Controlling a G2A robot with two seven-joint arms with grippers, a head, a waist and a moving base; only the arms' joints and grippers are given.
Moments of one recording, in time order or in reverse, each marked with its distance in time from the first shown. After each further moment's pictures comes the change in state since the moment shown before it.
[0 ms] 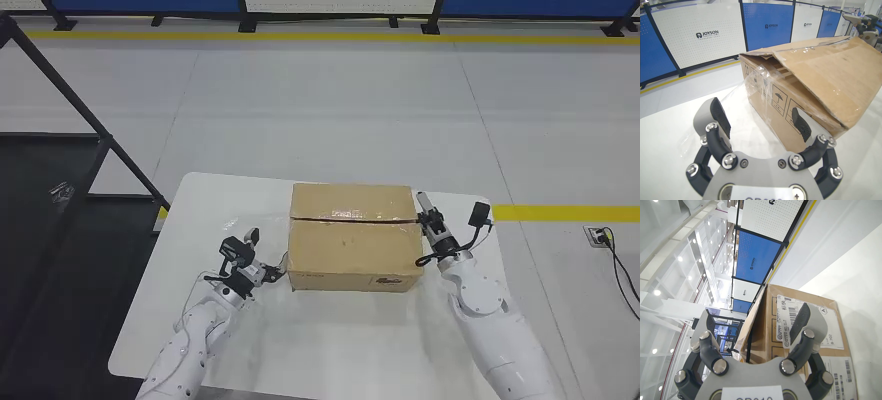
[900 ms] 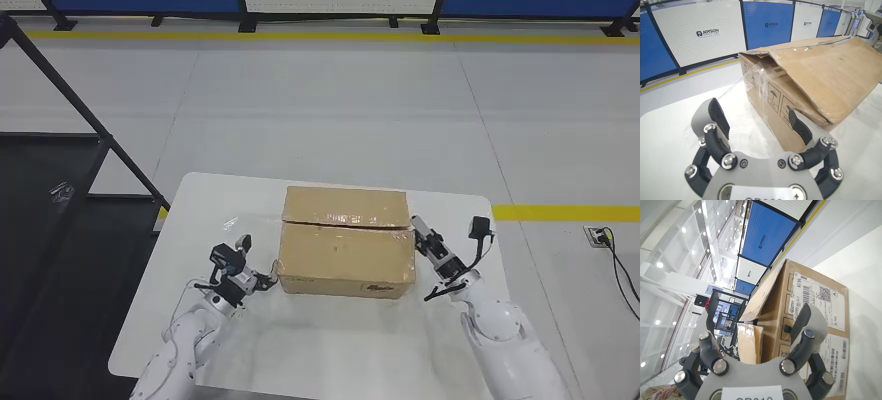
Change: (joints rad) left arm 0.078 0.028 -0.059 -0.088 0.009 -0.054 -0.026; right arm -0.185 0.040 0.084 -0.240 -0.066 -0.061 0.179
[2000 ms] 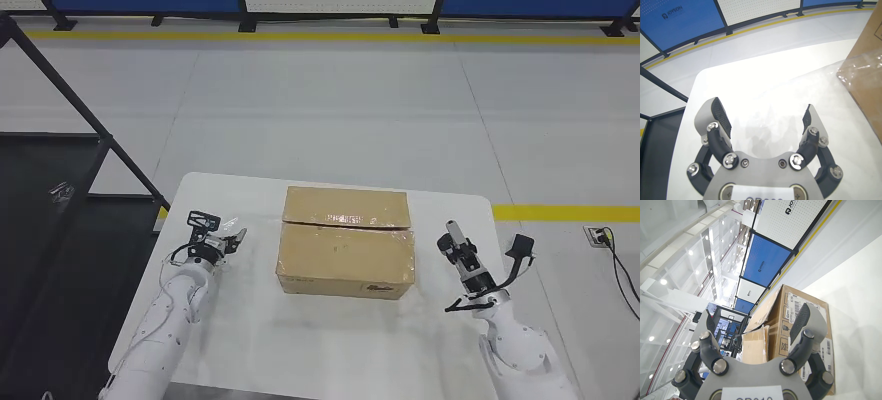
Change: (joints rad) left arm -0.424 -0.062 0.048 0.632 -0.023 0.284 -0.138; right arm -0.200 0.018 0.119 -0.238 -0.023 0.053 -0.168
